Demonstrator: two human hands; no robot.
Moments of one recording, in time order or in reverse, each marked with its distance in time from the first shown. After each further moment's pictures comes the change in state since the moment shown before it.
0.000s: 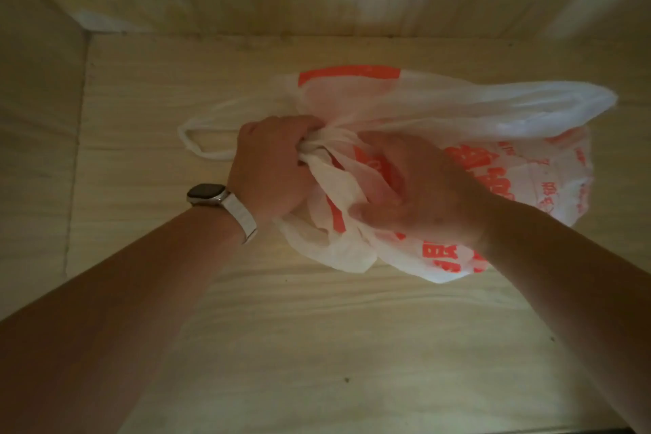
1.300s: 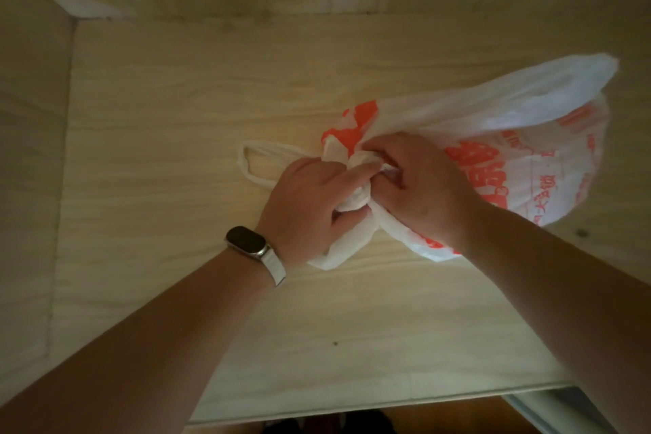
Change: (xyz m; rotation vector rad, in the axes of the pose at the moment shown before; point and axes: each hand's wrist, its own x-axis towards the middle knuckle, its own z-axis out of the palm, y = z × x) left_hand -0.068 0.028 0.050 -0.034 0.014 0.434; right_hand -0.035 0.011 0.033 0.080 0.276 0.031
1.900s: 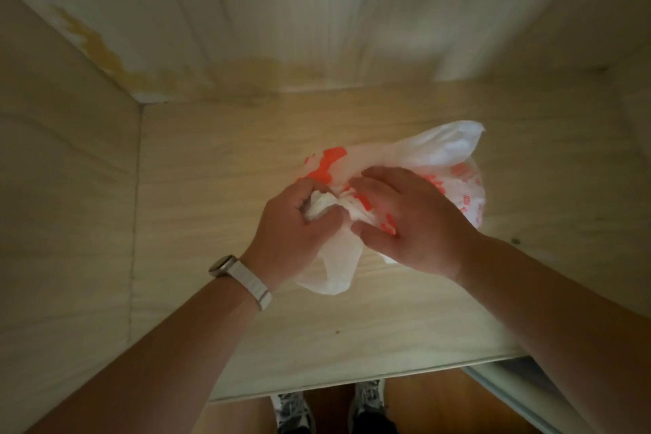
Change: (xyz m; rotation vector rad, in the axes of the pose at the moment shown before) left_hand 0.014 0.078 -0.098 -0.540 0.082 -0.604; right_hand -0.047 -0.065 -0.071 -0.248 0.023 -0.207
